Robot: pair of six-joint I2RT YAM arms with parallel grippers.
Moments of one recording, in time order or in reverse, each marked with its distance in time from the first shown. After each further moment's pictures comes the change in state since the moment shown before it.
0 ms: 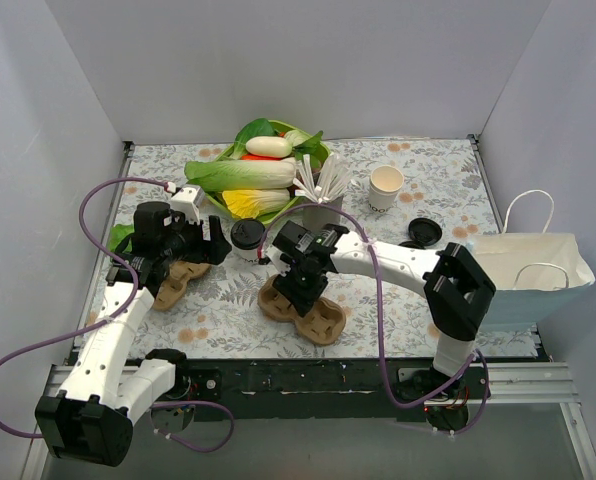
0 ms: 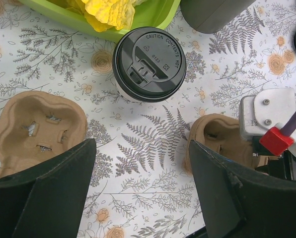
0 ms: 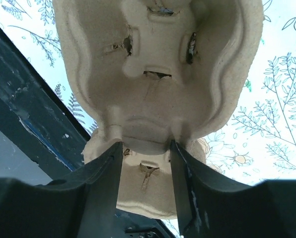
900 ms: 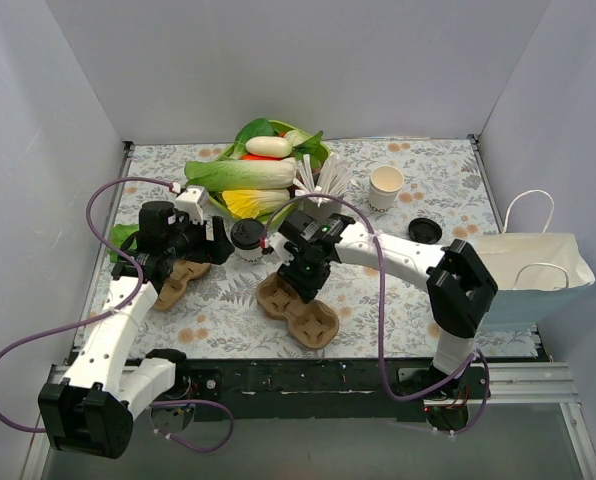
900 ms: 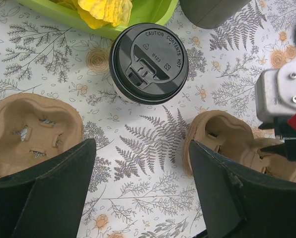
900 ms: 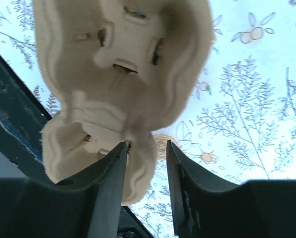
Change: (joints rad) left arm 0.000 0.041 -0.027 0.048 0.020 0.005; right arm -0.048 0.003 0.042 -0.019 0.027 -0.095
